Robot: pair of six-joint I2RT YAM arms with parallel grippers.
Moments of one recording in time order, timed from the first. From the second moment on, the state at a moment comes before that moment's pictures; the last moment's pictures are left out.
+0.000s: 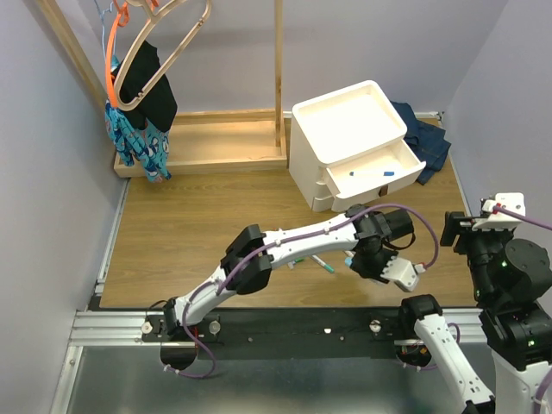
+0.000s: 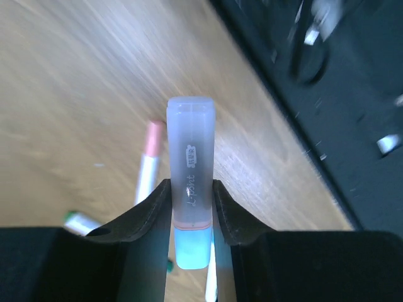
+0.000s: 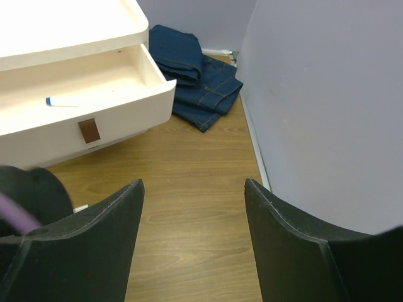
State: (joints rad) left arm -1.25 2.36 2.21 -1.14 0.38 0.90; right arm 0.17 0.40 1.14 -0.88 0.31 -0.15
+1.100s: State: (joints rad) left arm -1.07 2.20 2.51 -0.87 -0.04 0.65; right arm 0.08 0.38 1.13 -0.85 0.34 -0.18
